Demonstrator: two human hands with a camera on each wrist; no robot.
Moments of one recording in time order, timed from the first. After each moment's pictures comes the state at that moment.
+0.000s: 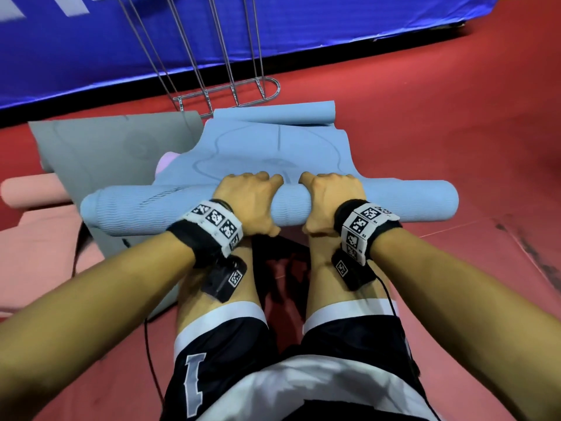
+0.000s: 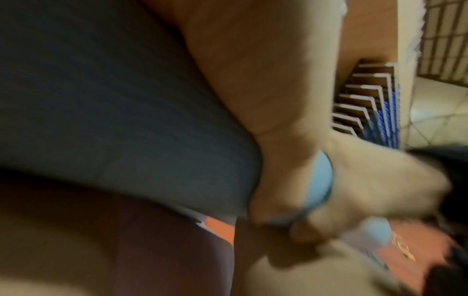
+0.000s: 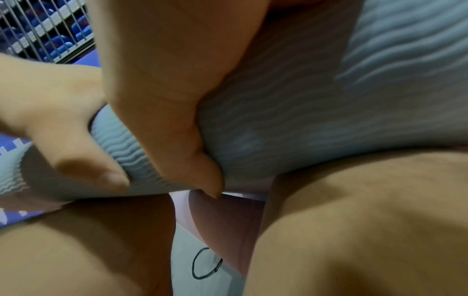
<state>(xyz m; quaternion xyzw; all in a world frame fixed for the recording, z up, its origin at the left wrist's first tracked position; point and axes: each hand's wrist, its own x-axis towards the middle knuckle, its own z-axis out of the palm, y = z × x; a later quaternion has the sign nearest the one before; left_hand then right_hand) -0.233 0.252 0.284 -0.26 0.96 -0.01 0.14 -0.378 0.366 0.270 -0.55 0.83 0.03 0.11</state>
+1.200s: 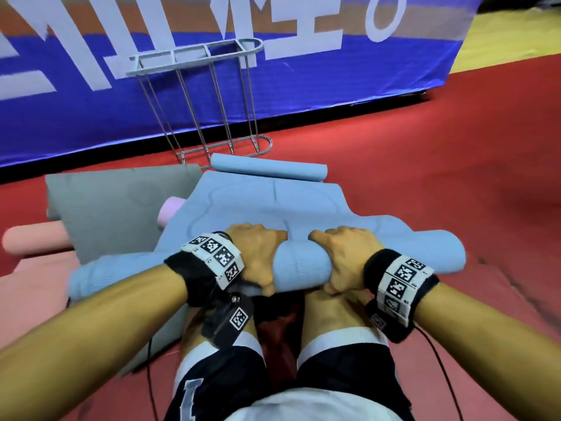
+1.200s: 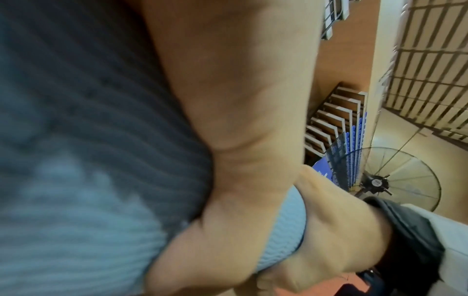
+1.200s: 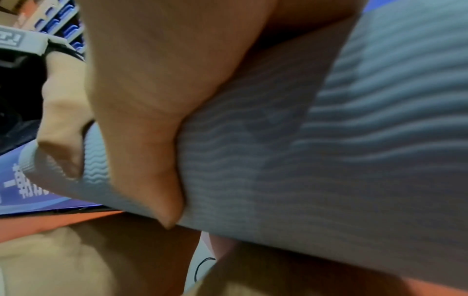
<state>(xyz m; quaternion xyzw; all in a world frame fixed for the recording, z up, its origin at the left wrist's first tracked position) -0.229 0.310 0.347 -0.22 0.94 0.04 0.27 -0.381 0.448 0.304 -0.63 0.77 0.04 0.09</state>
